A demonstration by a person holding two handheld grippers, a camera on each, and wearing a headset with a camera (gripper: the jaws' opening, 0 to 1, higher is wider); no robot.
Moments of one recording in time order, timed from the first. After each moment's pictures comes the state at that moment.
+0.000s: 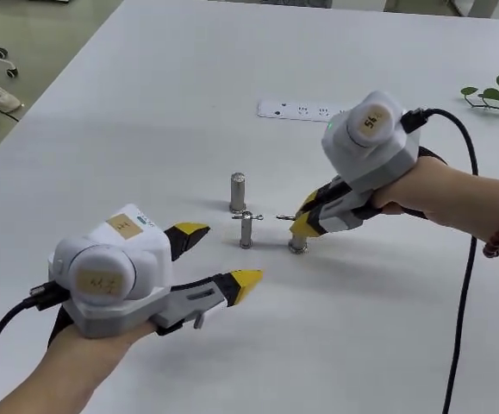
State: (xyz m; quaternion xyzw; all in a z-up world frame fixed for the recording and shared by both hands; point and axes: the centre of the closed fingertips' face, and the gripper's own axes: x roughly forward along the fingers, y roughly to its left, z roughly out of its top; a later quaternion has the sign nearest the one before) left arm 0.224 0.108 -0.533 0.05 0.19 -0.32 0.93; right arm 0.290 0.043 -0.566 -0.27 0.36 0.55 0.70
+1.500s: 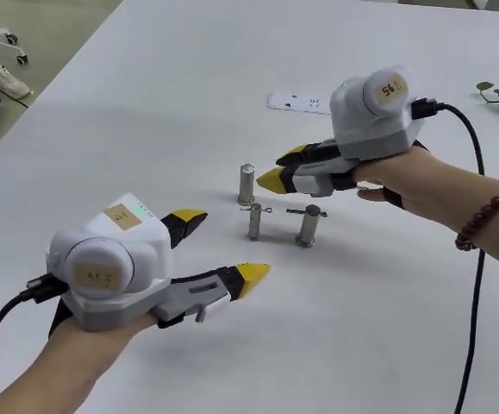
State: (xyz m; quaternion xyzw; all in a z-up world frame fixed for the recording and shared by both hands) left arm 0.222 0.115 -0.528 0.04 0.18 -0.31 0.93; right arm 0.337 0.101 -0.529 -0.12 0.27 0.53 0.80
